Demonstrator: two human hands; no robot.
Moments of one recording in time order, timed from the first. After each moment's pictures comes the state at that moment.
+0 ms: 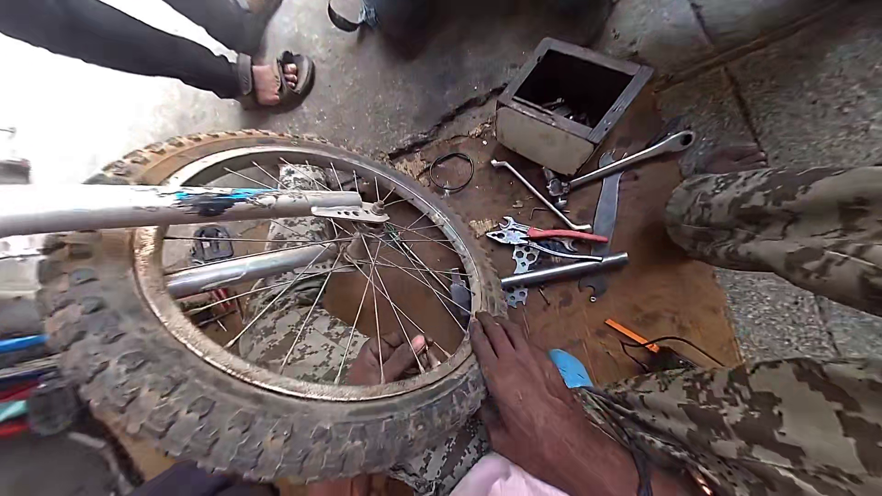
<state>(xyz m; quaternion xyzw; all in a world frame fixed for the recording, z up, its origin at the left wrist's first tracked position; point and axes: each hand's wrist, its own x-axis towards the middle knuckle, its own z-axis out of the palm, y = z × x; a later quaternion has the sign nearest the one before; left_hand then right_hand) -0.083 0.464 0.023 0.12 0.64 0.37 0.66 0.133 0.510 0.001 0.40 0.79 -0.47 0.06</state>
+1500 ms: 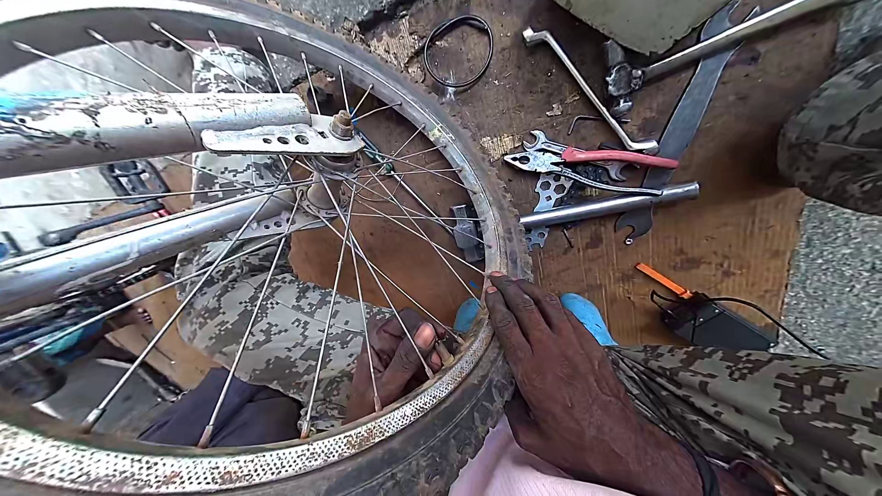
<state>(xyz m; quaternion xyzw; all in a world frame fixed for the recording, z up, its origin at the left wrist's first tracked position) -0.065 0.455 0.027 0.10 0.61 0.40 0.68 0.141 0.508 -0.008 0.37 0.82 -0.44 0.00</state>
